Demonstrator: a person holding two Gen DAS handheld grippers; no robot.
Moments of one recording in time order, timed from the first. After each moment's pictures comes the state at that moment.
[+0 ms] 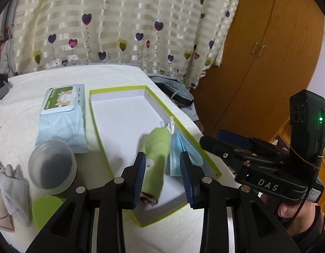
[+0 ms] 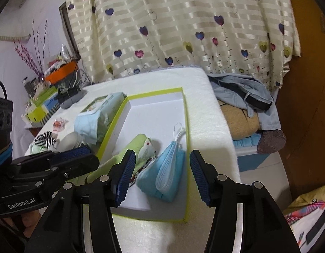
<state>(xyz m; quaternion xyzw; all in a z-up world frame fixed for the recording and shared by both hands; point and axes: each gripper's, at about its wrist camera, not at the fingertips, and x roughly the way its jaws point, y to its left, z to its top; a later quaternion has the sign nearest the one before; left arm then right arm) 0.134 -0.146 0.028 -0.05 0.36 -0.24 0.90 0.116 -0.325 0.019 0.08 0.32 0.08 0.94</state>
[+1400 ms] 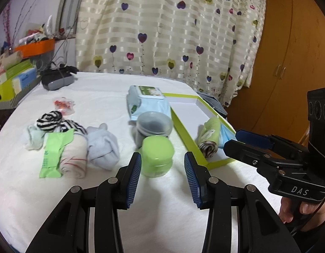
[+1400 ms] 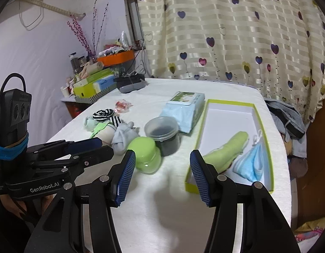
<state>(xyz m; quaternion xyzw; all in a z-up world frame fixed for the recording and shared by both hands) 0.025 -0.012 0.034 -0.07 0.31 -0.12 0.94 0.043 -0.194 0.038 -0.01 0.29 0.22 0.93</state>
